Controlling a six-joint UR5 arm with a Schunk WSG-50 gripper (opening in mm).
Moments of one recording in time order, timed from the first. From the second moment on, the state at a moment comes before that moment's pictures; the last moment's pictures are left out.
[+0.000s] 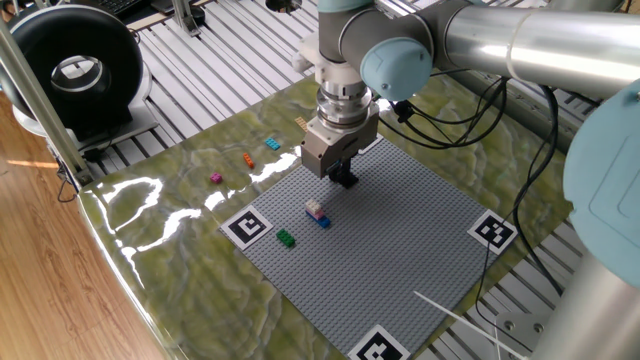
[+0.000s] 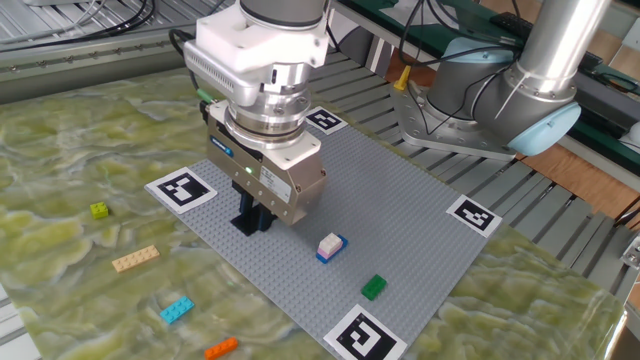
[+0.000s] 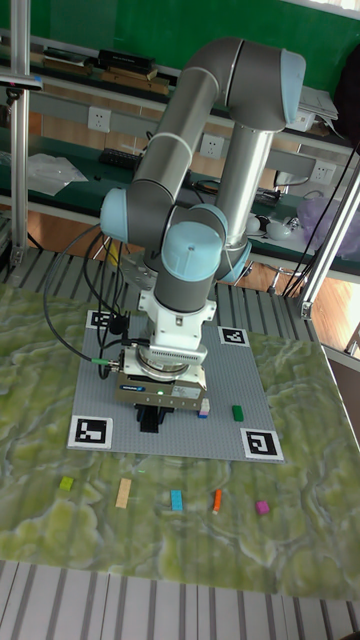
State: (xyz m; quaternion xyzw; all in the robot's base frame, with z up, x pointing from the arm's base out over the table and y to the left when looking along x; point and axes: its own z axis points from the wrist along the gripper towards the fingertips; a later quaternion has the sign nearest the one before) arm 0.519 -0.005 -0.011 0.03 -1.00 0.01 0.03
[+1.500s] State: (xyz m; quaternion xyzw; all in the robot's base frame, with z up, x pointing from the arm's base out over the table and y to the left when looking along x) arm 0.522 -0.004 -0.013 0.03 -1.00 0.01 0.03
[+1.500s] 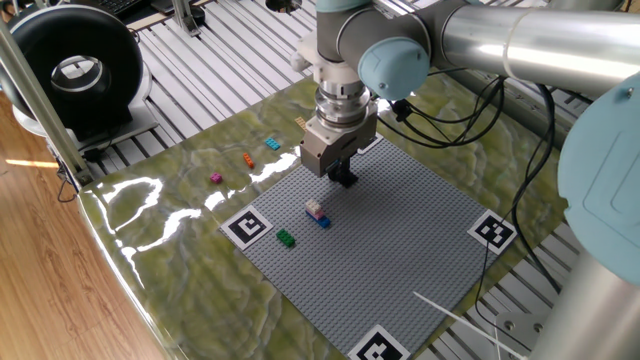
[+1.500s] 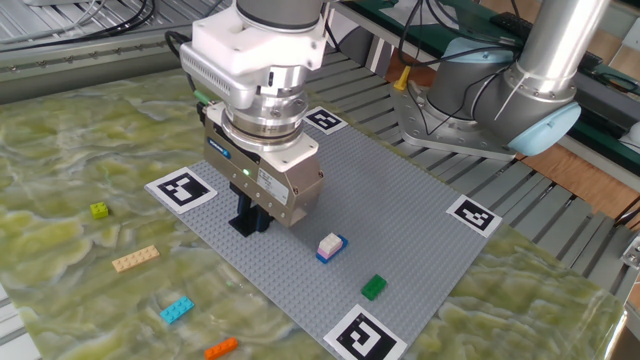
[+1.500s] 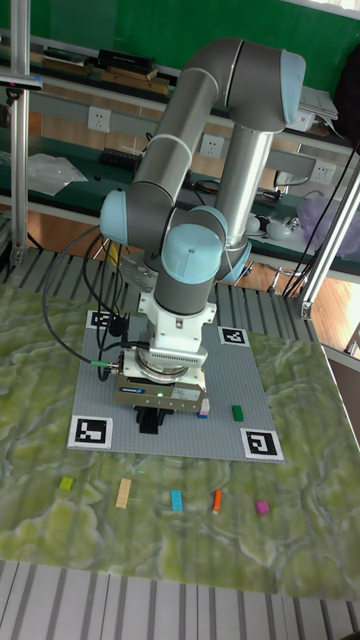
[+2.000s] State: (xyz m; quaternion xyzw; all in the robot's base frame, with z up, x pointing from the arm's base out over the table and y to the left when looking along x) arm 0.524 -0.005 -0.014 0.03 -1.00 0.01 0.02
